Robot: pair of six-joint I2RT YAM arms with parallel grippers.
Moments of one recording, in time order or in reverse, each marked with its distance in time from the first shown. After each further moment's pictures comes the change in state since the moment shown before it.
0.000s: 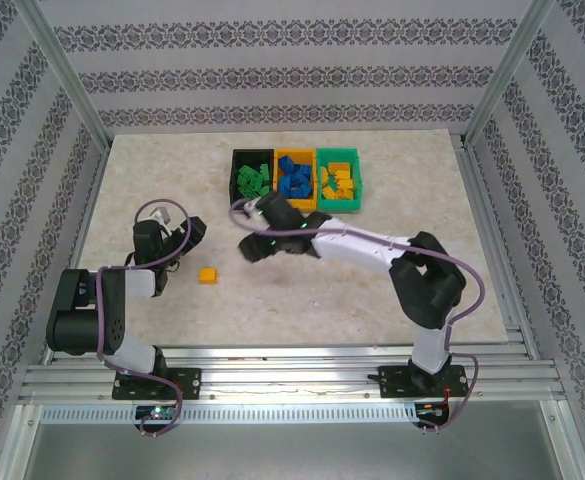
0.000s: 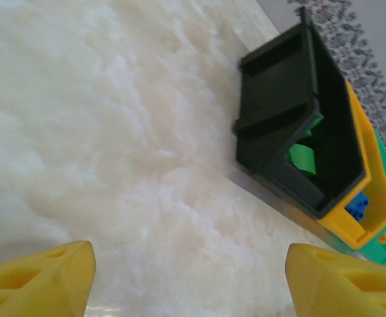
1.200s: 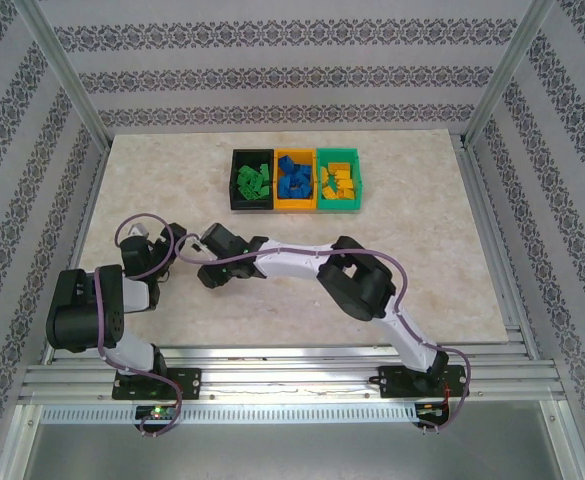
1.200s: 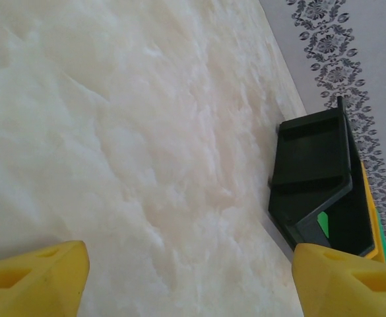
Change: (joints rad) left arm 0.113 0.032 -0.123 0.205 -0.037 -0.180; right arm 0.145 0.391 0.290 0.057 0.001 0.074
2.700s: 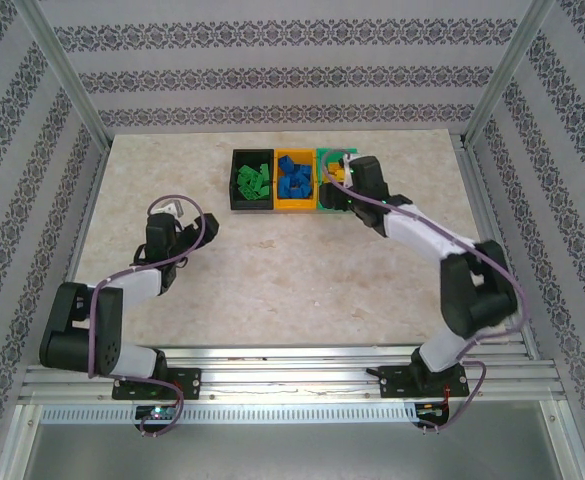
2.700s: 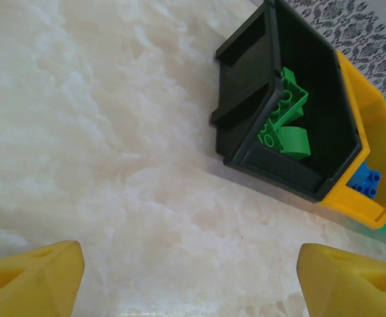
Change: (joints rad) left arm -0.259 -0.157 0.196 -0.403 -0.139 0.322; right arm -0.651 -0.692 -0.572 0.154 0.101 -0.039
